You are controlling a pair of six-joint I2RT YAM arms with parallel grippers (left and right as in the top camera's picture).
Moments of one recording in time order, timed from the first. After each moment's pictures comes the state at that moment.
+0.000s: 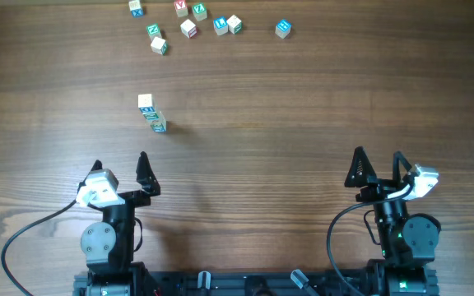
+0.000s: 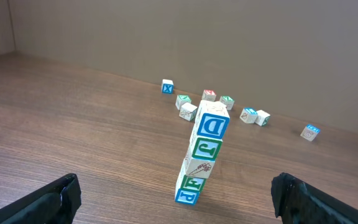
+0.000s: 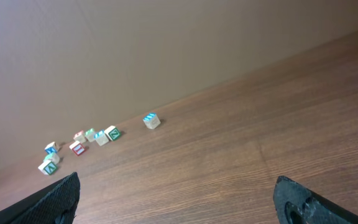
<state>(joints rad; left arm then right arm) 0.07 0.01 0.01 -0.07 -0.01 -0.23 -0.03 0.06 0.01 0.00 -0.07 0.40</state>
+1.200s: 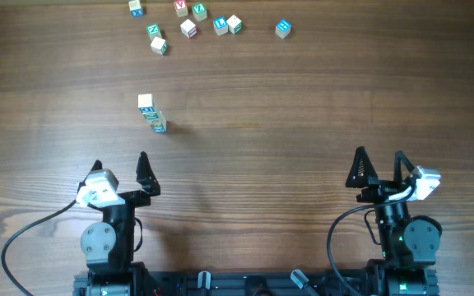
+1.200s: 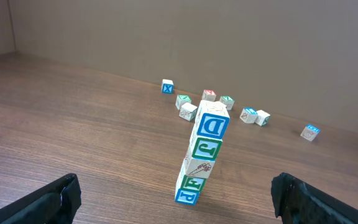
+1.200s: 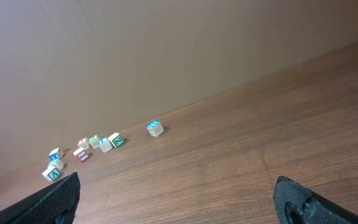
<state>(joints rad) 0.07 0.01 0.01 -0.07 -0.01 -0.23 -0.03 0.02 0.01 0.00 -0.07 0.40</state>
